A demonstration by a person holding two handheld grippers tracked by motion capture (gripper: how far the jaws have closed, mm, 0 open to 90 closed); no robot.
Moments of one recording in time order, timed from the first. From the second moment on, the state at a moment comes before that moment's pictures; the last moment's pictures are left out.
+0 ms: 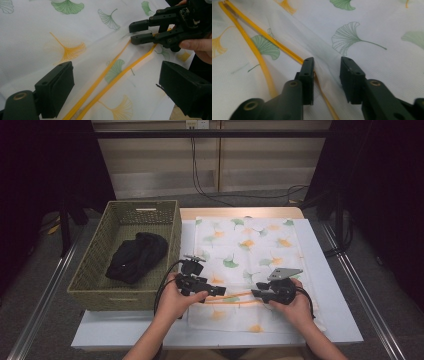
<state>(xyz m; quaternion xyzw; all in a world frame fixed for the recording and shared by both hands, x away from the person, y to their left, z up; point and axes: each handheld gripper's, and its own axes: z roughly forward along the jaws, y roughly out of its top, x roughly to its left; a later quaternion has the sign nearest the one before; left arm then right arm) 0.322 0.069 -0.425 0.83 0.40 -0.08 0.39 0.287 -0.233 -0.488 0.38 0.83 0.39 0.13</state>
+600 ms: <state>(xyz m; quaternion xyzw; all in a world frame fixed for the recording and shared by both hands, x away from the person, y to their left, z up) 0.321 0.067 -0.425 0.82 0.40 -0.09 0.39 0.292 -0.239 -0.487 0.42 0.81 0.39 0.12</state>
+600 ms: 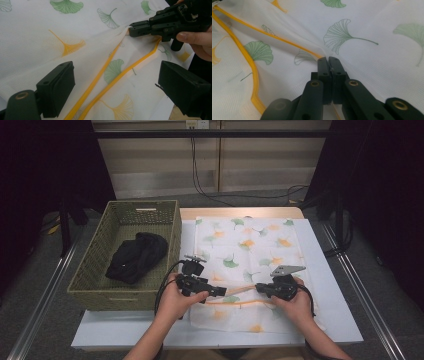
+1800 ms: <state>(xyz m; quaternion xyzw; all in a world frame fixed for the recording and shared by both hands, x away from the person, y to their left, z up) 0.320 0.066 -0.424 0.83 0.39 -0.08 0.40 0.303 -0.247 -0.452 0.42 0.79 0.42 0.10</state>
